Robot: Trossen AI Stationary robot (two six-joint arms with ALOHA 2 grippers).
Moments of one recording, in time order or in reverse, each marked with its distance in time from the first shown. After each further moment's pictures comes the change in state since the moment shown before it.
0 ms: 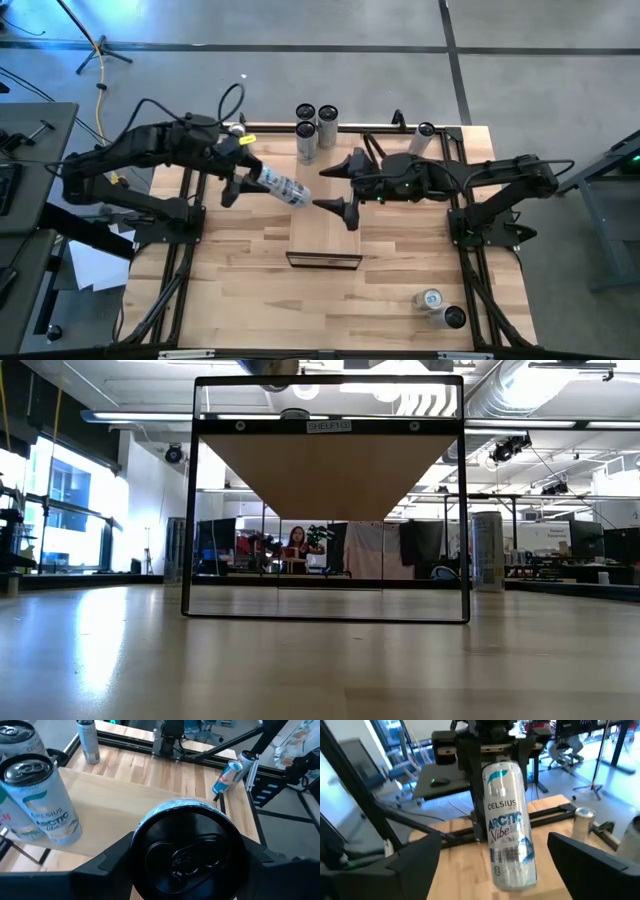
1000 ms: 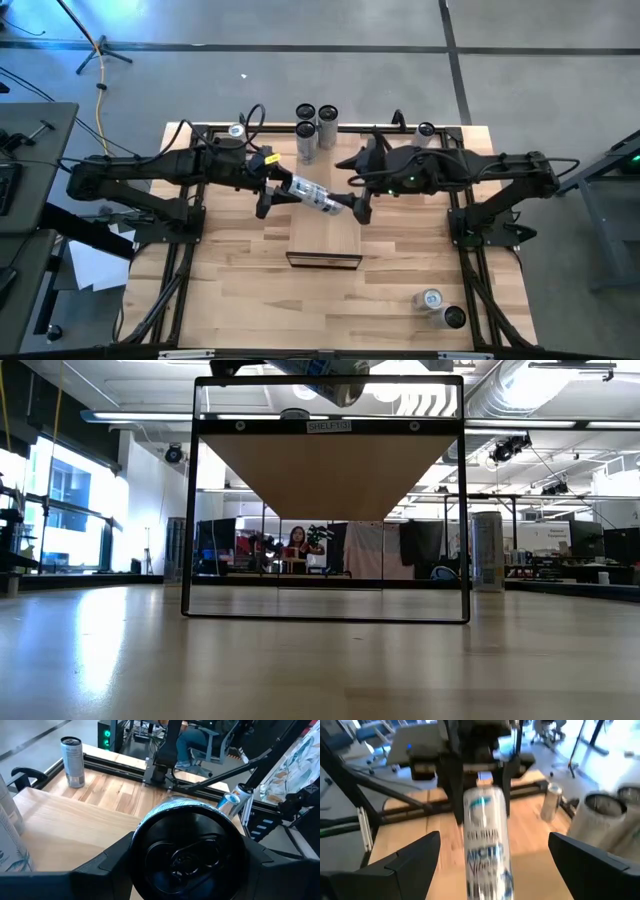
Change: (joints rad) left arm -0.070 0.046 -0.311 0.553 -0.041 -0.114; right arm -0.005 -0.011 0.150 -0.368 0.058 -0.014
